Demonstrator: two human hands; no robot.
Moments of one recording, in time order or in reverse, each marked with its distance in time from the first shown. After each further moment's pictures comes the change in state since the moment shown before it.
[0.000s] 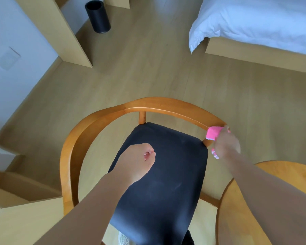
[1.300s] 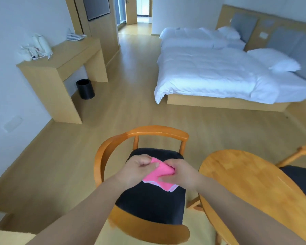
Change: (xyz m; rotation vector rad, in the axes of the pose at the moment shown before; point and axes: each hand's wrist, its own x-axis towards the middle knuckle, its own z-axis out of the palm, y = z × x) left_hand -0.260 0.027 -0.117 -0.416 -0.142 0.462; right_hand -0.427 -0.049 -0.069 0.554 -0.070 -0.738
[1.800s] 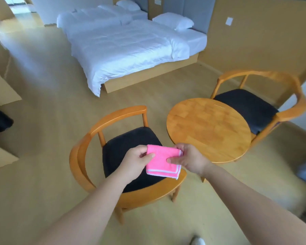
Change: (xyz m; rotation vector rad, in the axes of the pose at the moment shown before) left_hand -0.034 -0.039 -0.005 0.006 -0.440 0.091; right_hand -0.104 -0.033 0.100 0.551 0.567 0.490
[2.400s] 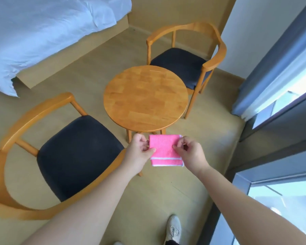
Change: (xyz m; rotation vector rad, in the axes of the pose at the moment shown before) left_hand 0.035 0.021 0.224 -0.032 -0.270 -0.015; right_hand -0.138 0.158 -0.089 0.035 0.793 0.135
